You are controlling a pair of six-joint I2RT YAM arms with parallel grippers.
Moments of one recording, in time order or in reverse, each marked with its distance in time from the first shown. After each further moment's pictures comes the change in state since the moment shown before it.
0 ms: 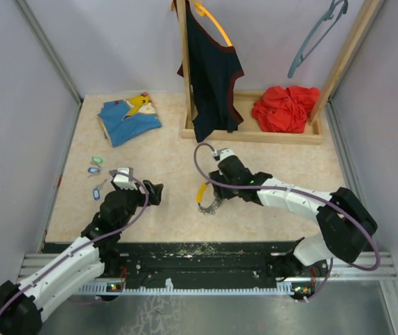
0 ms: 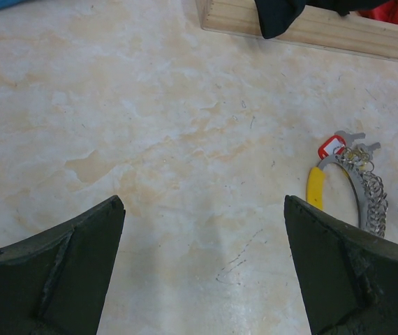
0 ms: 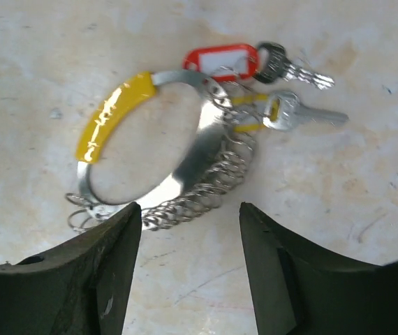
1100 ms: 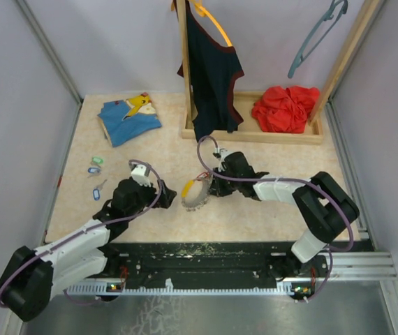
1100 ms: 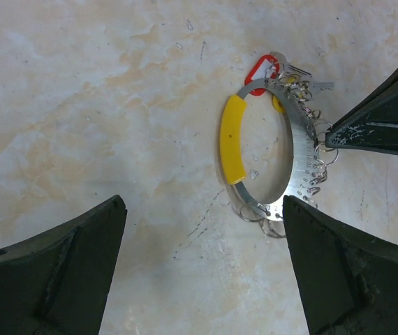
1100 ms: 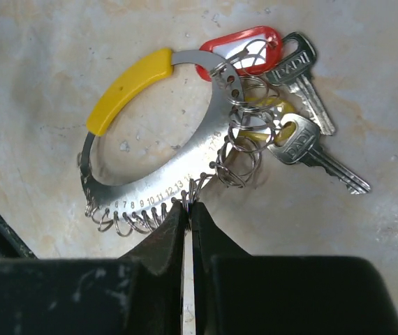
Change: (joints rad) left arm 0.024 0.313 0.076 0.064 0.256 -0.035; right arm -0.179 0.171 -0.106 0.372 -0.404 0.121
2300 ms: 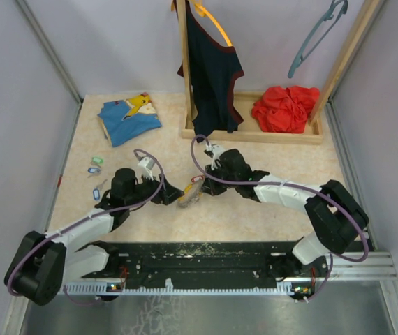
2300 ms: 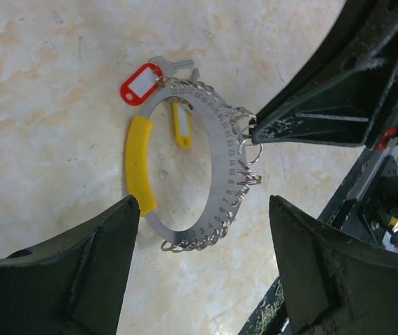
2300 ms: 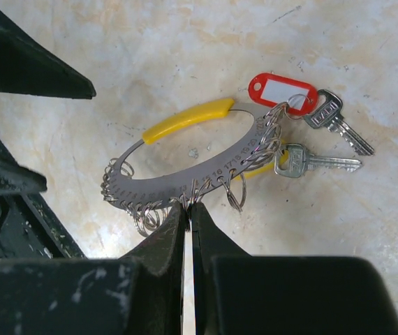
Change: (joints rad) left arm 0.151 0.195 0.077 0.117 0.509 -0.097; right arm 0.074 -0.100 0.047 -0.027 -0.034 -0.074
